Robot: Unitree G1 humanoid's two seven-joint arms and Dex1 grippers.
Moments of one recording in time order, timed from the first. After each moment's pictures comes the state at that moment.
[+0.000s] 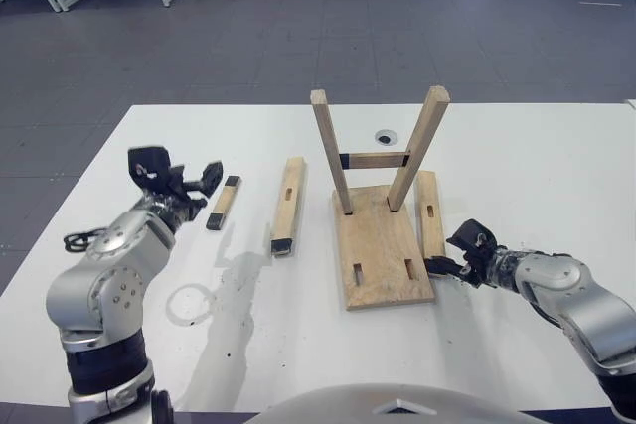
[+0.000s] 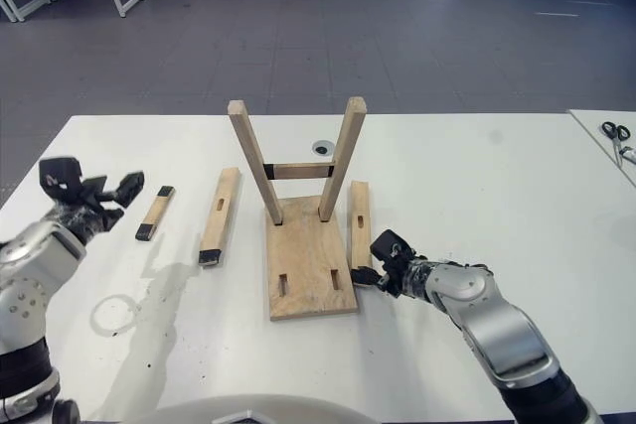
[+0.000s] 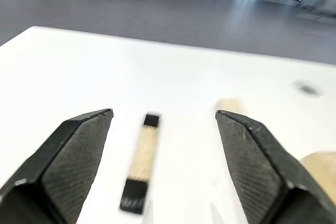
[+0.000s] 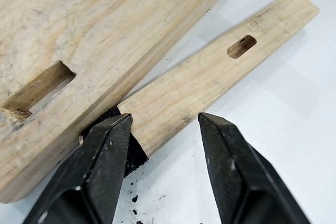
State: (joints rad) left arm -0.02 0.48 0.36 -0.42 -0.60 0.87 0.03; right arm 0.04 -0.75 0.20 -0.54 0.20 0.86 0.54
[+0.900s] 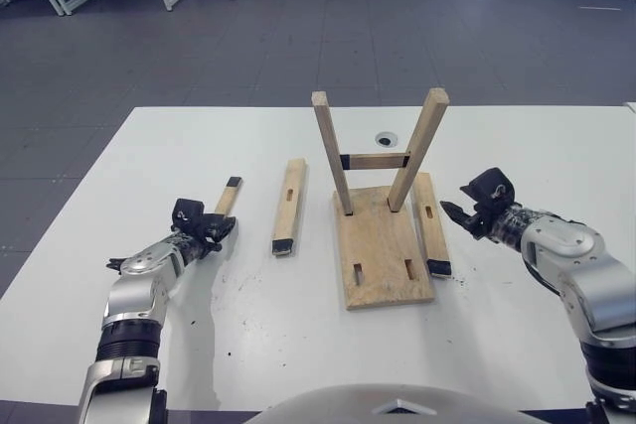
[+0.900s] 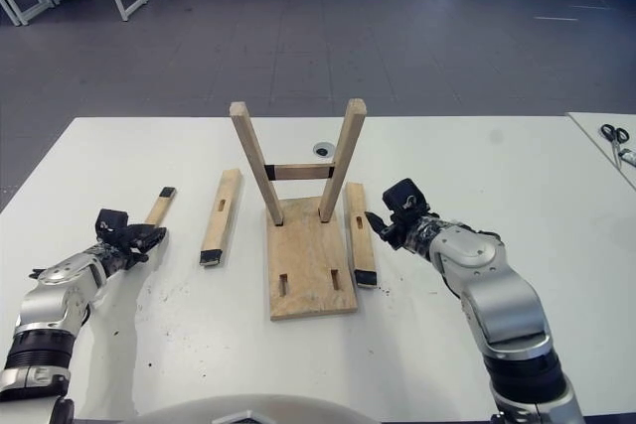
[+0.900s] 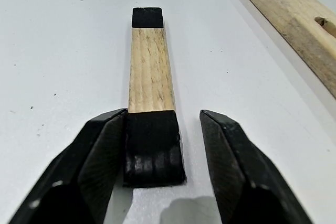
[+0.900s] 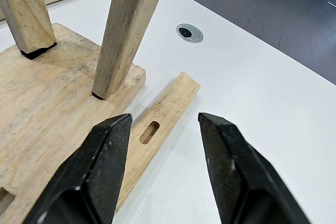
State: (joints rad) left arm -0.13 0.52 0.15 0.40 -0.29 0.34 -0.48; right arm -0.13 -0.59 0.05 -0.57 0.22 0.96 0.42
